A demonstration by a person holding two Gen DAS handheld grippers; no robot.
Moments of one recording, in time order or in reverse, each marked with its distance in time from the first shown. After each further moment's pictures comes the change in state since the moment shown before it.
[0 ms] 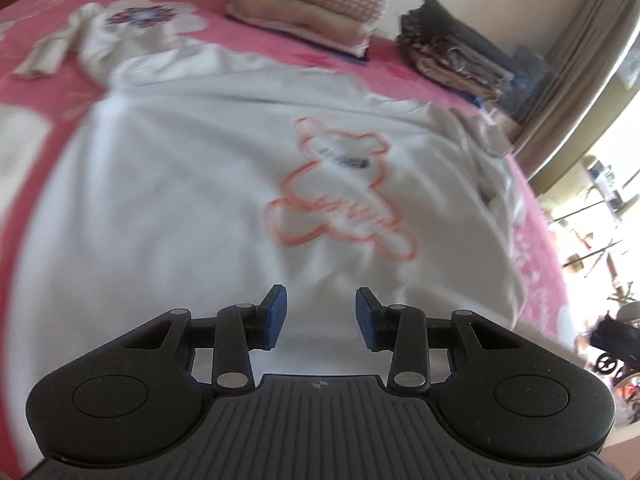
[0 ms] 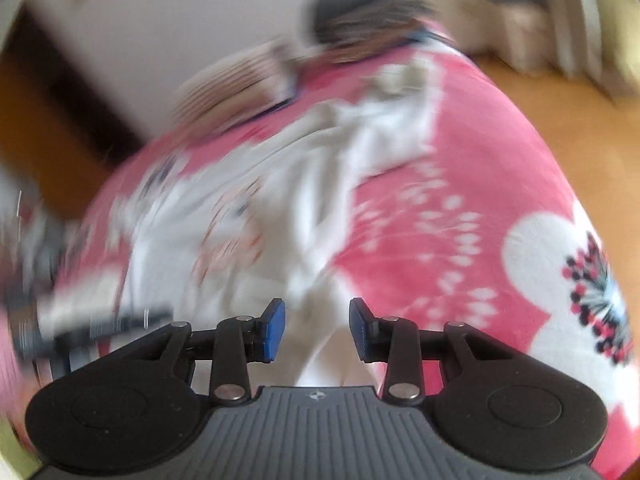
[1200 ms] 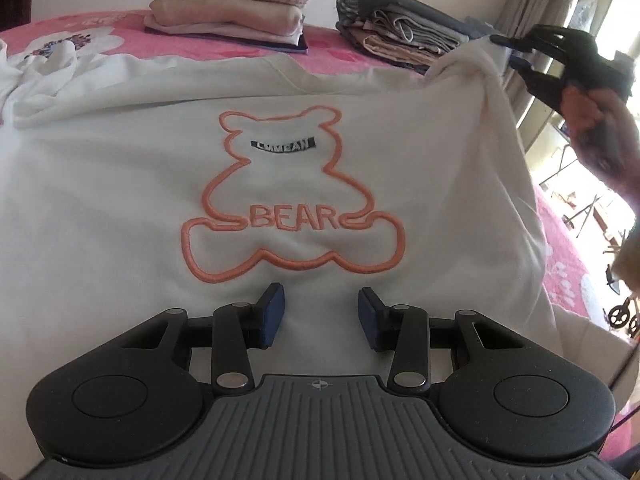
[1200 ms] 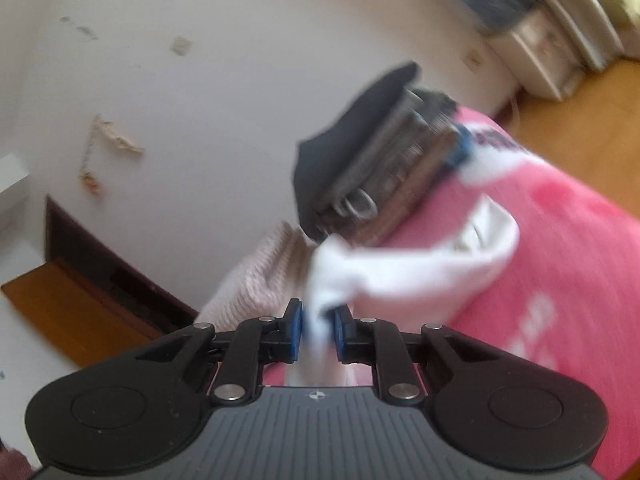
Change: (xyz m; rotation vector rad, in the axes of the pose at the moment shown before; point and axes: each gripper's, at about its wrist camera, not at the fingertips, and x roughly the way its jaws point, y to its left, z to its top) left arm 0.066 -0.016 -0.011 0.190 -0.034 -0.050; right arm 0.153 -0.062 0.215 0.207 -0.396 0.320
